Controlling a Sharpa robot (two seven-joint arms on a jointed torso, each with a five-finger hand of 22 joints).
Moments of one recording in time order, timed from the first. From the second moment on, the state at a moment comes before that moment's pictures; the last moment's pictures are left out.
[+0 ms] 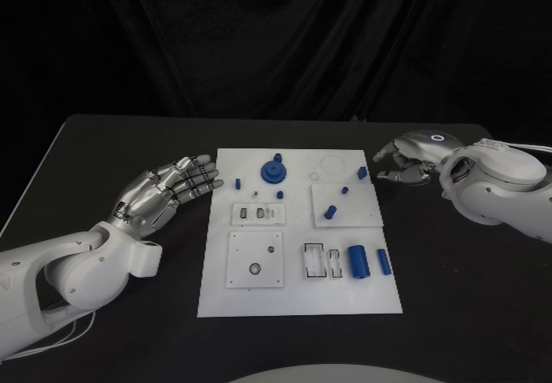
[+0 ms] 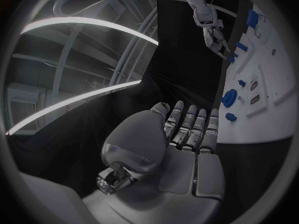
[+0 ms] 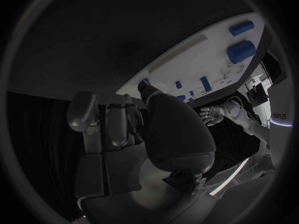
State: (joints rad) left arm 1.23 -1.10 -0.21 1.73 0.08 0.04 0.67; left_hand 1.39 0.28 -0.01 0.17 0.57 0.61 0.16 0.16 0.10 0.38 0.27 0.43 0.07 0.31 0.26 0.31 0.06 0.11 0.30 0.29 0.23 0.08; right arm 1.44 -1.09 -0.25 1.58 -1.66 -0.30 -0.21; right_hand 1.30 -0.06 0.29 0.17 0.07 0.81 0.08 0.07 0.16 1.29 0.01 1.39 1.31 1.46 -0.05 1.32 1.31 0.08 1.36 0.07 1.14 1.31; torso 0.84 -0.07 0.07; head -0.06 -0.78
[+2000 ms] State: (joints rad) left arm 1.21 -1.10 -0.21 1.73 0.08 0.04 0.66; left_hand 1.39 0.28 0.00 0.17 0.57 0.61 0.16 0.16 0.10 0.38 0.27 0.43 0.07 0.31 0.26 0.31 0.06 0.11 0.30 0.29 0.23 0.08; right arm 1.42 -0.99 -0.25 1.50 -1.66 -0.31 -0.19; right_hand 1.33 -0.04 0.27 0.16 0.11 0.97 0.08 0.14 0.21 1.30 0.00 1.39 1.31 1.46 -0.05 1.32 1.31 0.08 1.37 0.06 1.12 1.31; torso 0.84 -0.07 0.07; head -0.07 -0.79
